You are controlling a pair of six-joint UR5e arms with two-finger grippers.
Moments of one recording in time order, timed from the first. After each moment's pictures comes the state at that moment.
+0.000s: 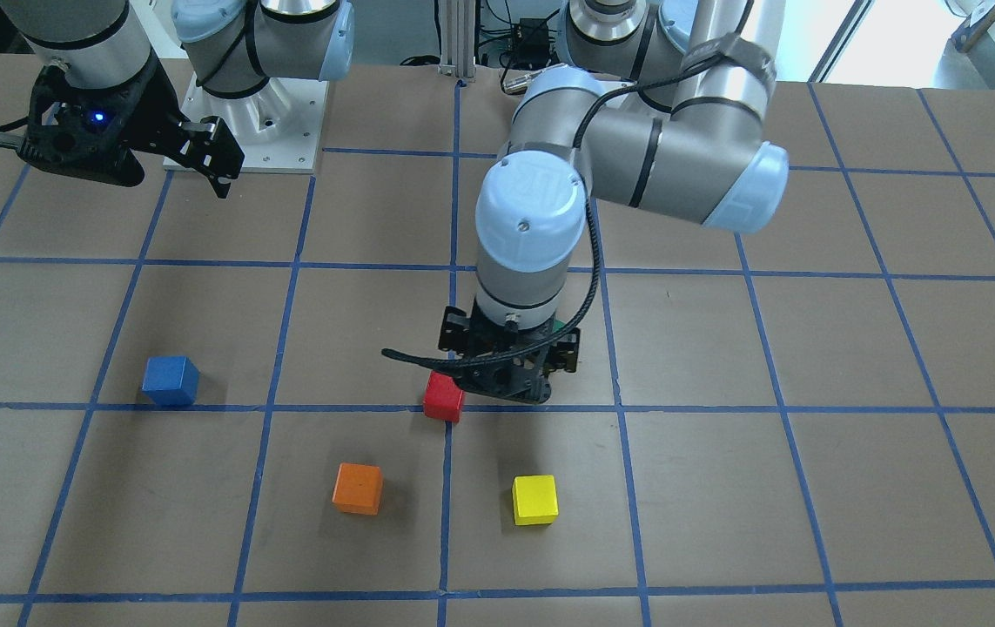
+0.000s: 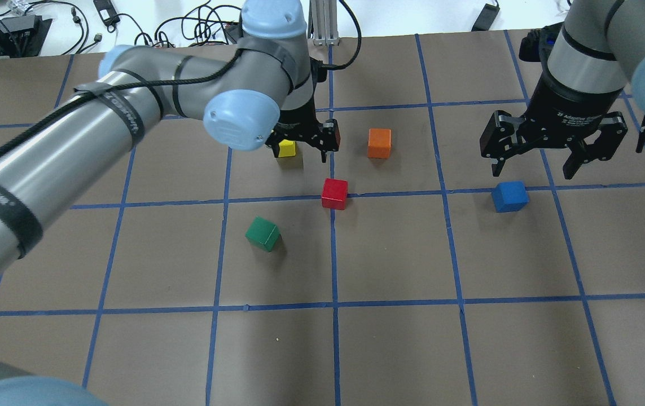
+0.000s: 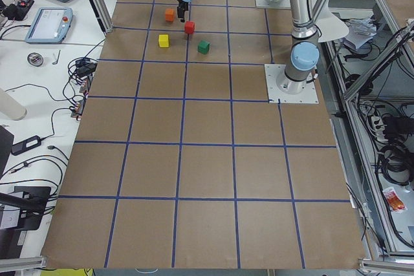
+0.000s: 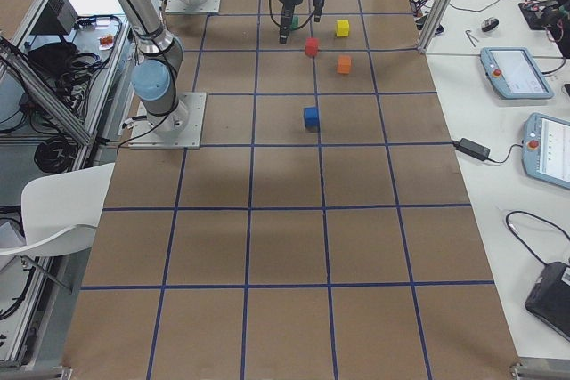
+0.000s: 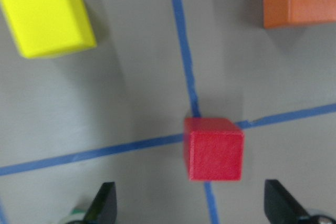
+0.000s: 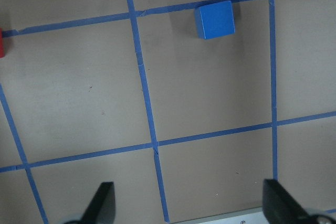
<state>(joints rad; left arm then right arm) -1.84 -1.96 -1.48 -1.33 1.58 -0.08 1.52 -1.66 1.67 -1.47 -1.63 0.10</state>
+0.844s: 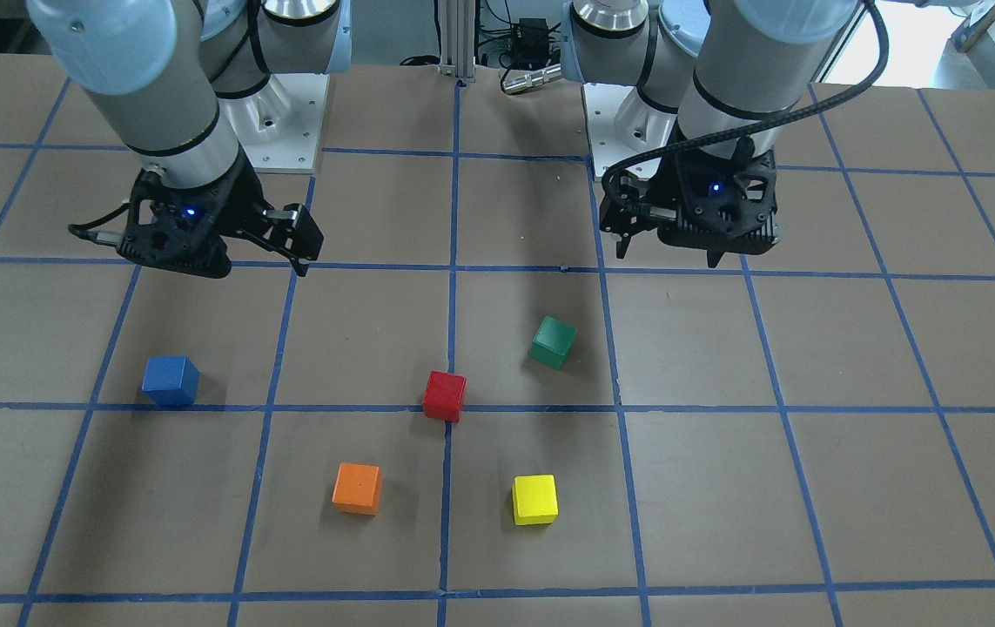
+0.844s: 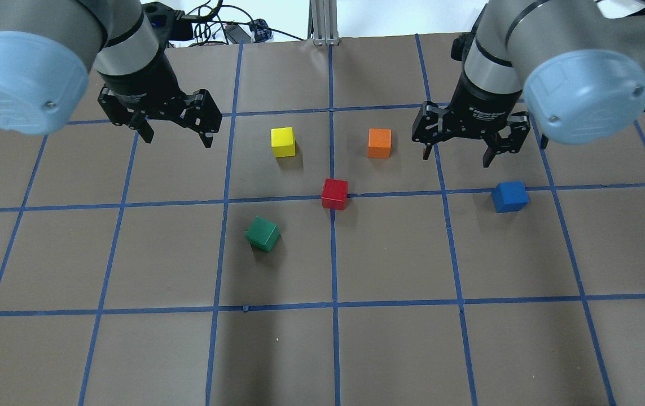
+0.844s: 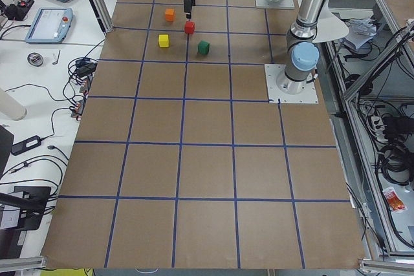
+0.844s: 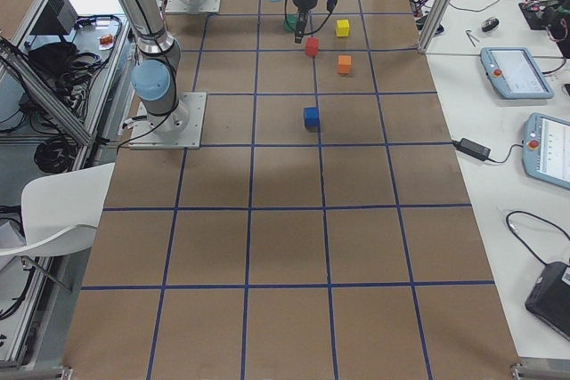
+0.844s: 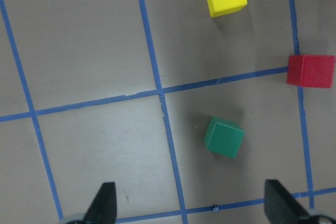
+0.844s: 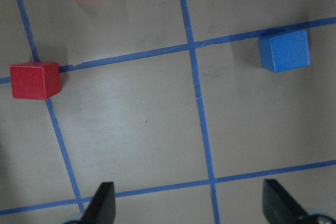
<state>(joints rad) -1.62 -1.62 -1.56 -1.54 1.60 0.06 1.66 -1.48 1.67 -1.70 -1.53 0.30</state>
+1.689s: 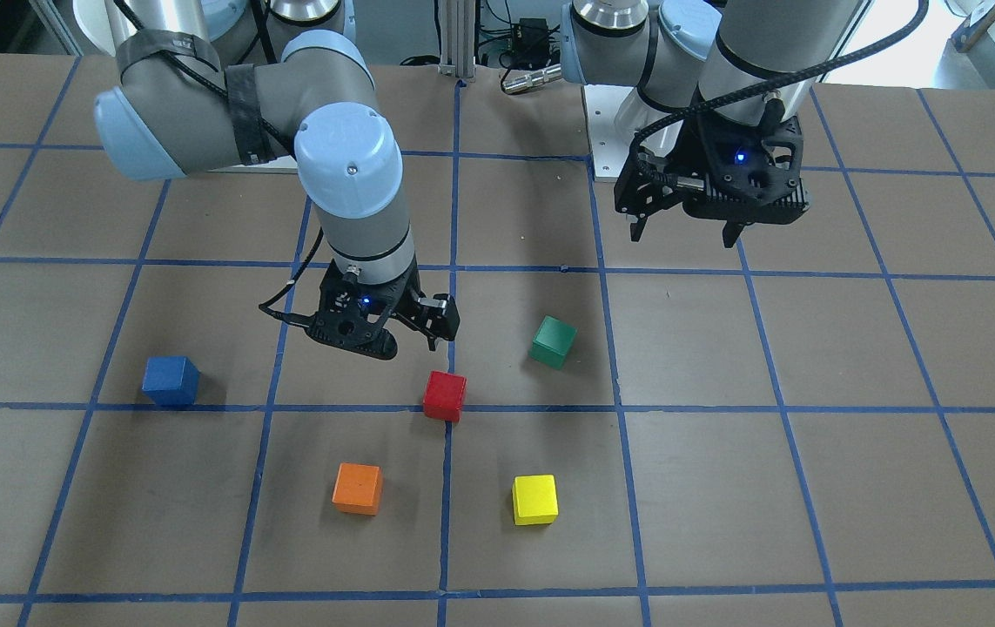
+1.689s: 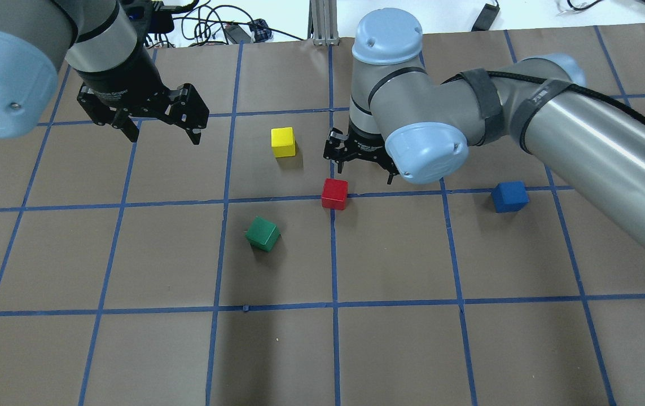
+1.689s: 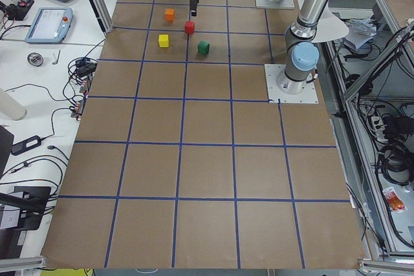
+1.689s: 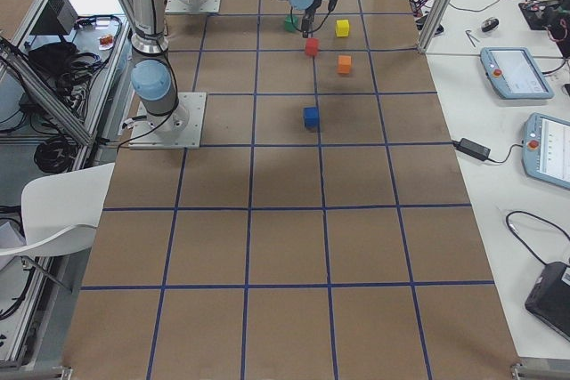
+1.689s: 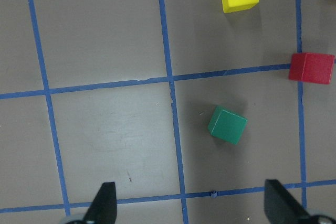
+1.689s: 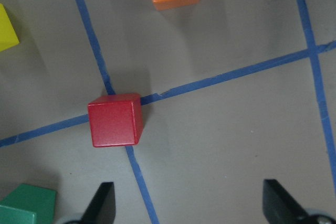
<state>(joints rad) -1.61 -1.59 -1.56 -1.55 1.60 0.03 1.87 -1.26 1.67 -1.98 -1.53 0.59</state>
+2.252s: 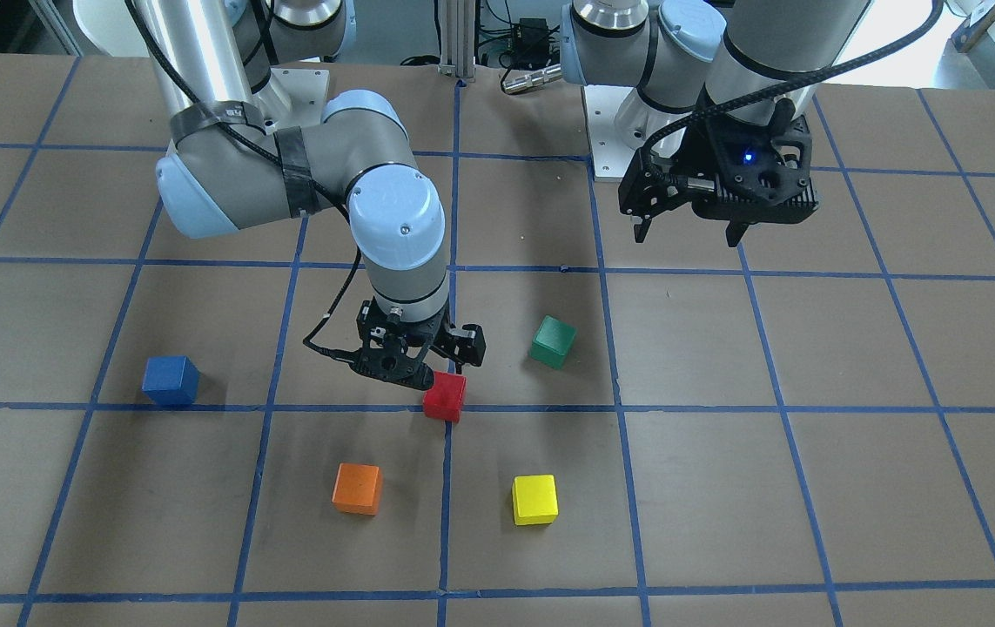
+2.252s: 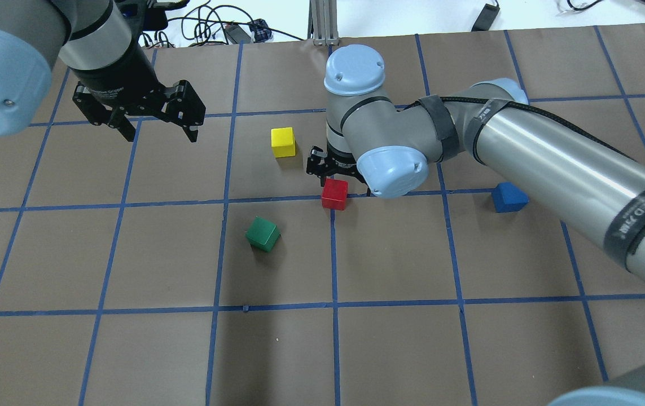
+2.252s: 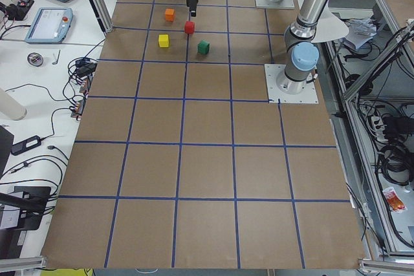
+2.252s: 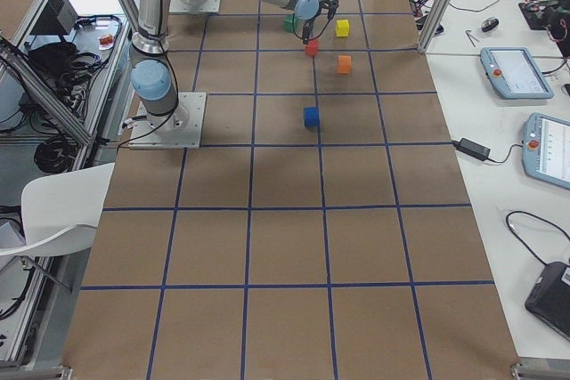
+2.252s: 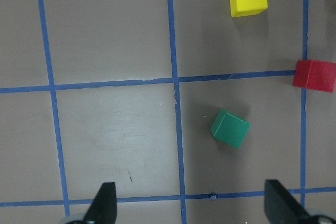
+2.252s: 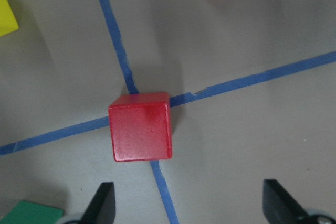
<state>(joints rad) -1.60 -1.59 -1.56 -1.55 1.59 0.02 1.92 -1.14 1.67 -2.10 -1.53 0.60</state>
